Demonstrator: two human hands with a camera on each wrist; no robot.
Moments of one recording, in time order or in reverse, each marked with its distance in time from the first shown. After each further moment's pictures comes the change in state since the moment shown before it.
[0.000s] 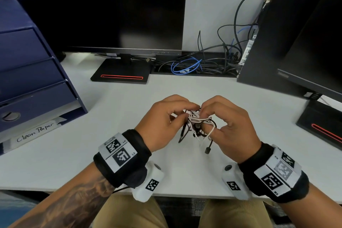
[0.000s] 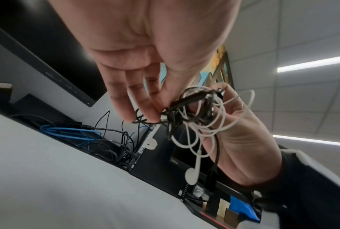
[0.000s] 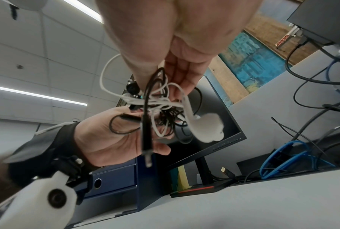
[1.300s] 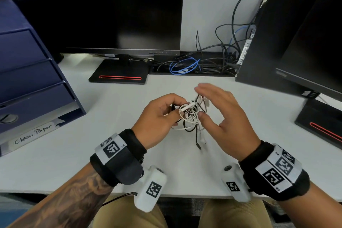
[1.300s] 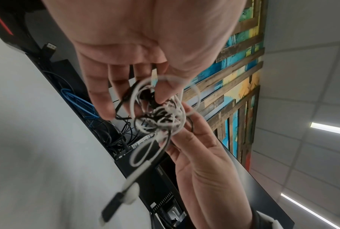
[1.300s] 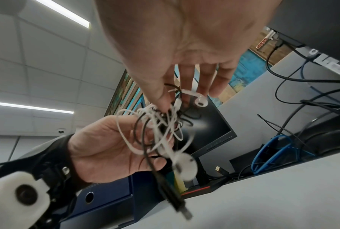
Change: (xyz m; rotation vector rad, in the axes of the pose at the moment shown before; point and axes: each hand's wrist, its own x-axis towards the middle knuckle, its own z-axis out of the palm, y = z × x) left_hand 0.003 0.000 -0.001 -0.350 0.069 -0.274; right_hand 0.002 0.007 -0.001 -0.177 -0.039 0.197
